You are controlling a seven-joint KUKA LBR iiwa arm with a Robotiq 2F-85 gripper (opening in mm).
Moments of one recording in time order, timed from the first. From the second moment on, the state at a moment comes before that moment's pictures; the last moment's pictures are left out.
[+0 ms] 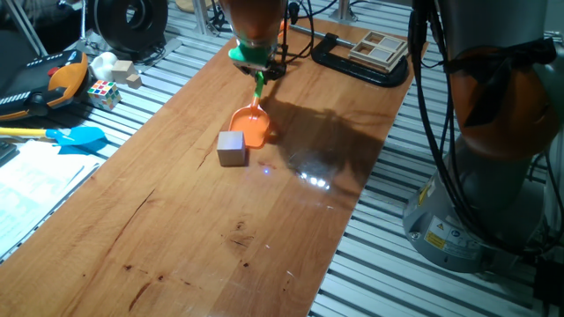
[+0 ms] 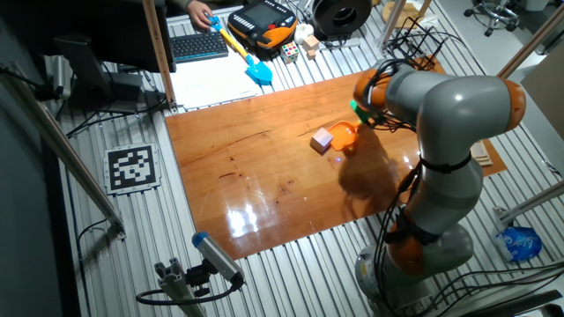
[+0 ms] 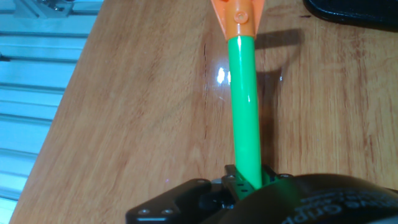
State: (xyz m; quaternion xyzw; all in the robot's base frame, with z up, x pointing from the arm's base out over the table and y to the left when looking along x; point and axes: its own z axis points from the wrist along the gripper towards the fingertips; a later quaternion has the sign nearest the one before) arm 0.553 -0.184 0.083 0.61 0.76 -0.07 0.21
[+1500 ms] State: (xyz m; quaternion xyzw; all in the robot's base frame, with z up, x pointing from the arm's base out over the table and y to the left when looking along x) arm 0.548 -0.173 0.086 0.58 0.78 -0.08 0.24
